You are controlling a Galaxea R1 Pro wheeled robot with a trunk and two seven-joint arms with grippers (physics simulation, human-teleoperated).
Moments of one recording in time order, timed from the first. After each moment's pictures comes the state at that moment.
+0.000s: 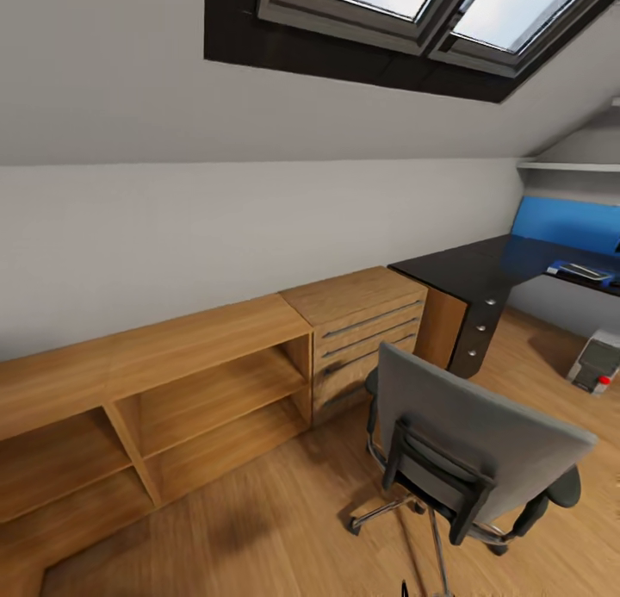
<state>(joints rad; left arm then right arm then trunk) -0.15 -0.17 0.53 -0.38 -0.44 -0.34 -0.05 -0.26 0.01 0.58 -0.18 -0.65 -0.67 -0.20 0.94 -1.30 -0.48</state>
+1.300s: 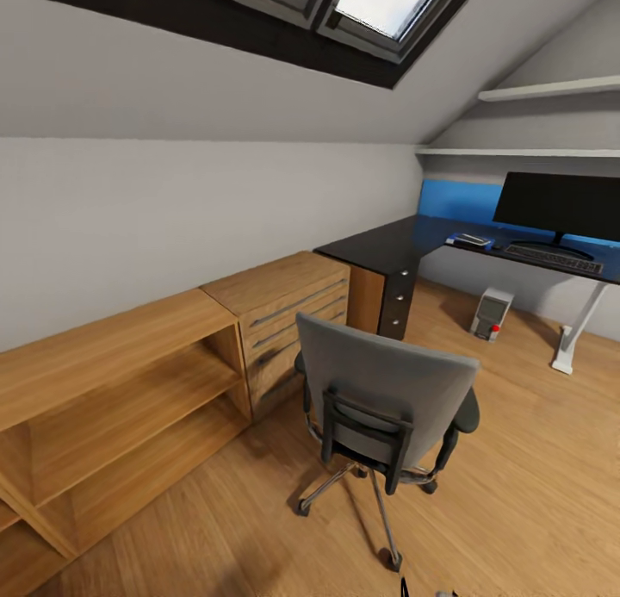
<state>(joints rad) -0.15 -0.17 0.53 -0.38 -0.43 -0.38 -0.05 -0.26 0.01 0.58 -0.18 -0.65 -0.70 -0.20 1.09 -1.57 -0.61</state>
